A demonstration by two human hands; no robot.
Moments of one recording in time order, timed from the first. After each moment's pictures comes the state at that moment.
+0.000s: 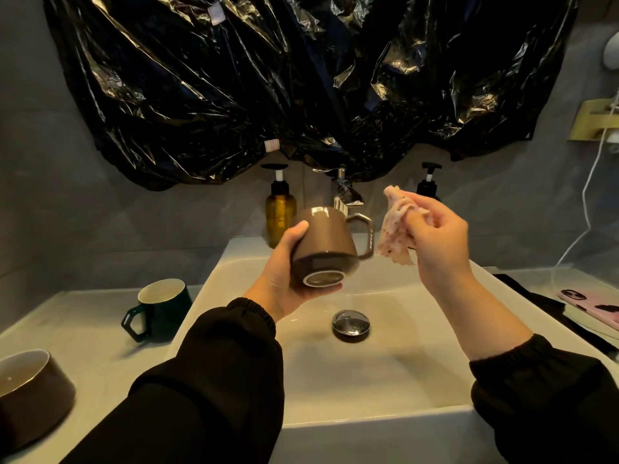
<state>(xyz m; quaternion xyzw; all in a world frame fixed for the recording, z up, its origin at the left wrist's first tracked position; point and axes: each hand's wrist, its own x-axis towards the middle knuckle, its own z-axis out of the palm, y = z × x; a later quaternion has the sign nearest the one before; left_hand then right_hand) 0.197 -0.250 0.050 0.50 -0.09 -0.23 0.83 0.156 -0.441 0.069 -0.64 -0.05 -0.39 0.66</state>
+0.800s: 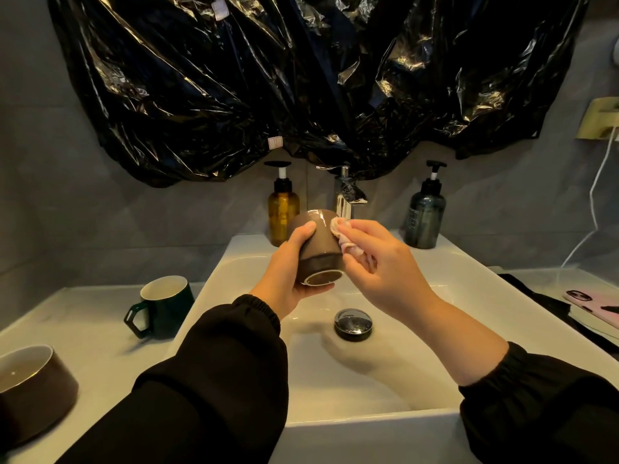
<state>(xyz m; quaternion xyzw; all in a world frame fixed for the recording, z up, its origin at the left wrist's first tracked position) 0.207 -0.253 0.043 0.57 -0.07 -0.17 0.80 0.153 -0.401 0.041 -0.85 -0.21 -0.39 0.29</state>
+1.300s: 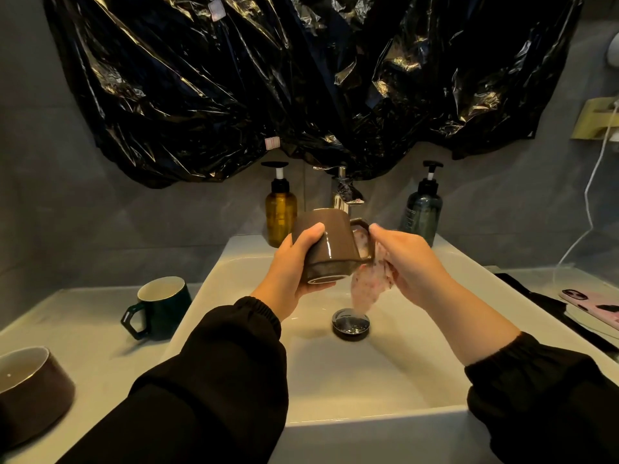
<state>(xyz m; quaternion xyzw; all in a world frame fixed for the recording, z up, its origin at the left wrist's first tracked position) 0.206 -0.259 0.044 0.59 -0.11 -0.13 0.79 0.165 -0.423 0.057 -0.71 0.08 -0.16 0.68</state>
